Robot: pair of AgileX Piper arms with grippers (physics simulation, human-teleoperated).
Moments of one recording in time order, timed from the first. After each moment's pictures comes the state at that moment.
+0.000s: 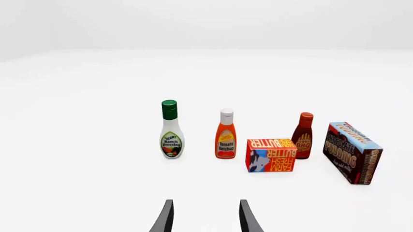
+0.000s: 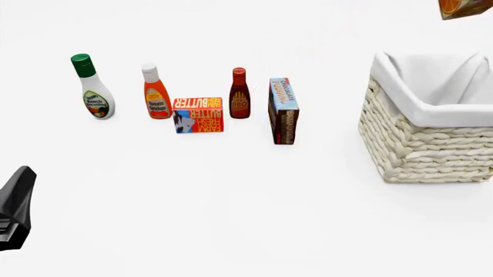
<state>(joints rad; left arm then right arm) 0.02 0.02 0.00 -0.02 0.00 -0.07 1.40 -1.87 1.22 -0.25</state>
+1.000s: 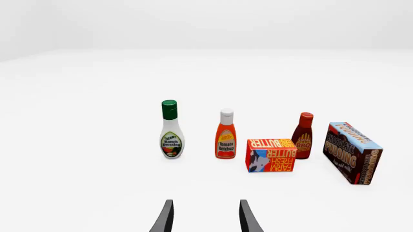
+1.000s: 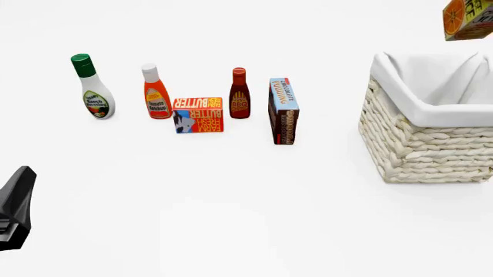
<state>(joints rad) 0.02 0.02 0.00 -0.02 0.00 -0.14 1.48 -1.85 1.22 -0.17</state>
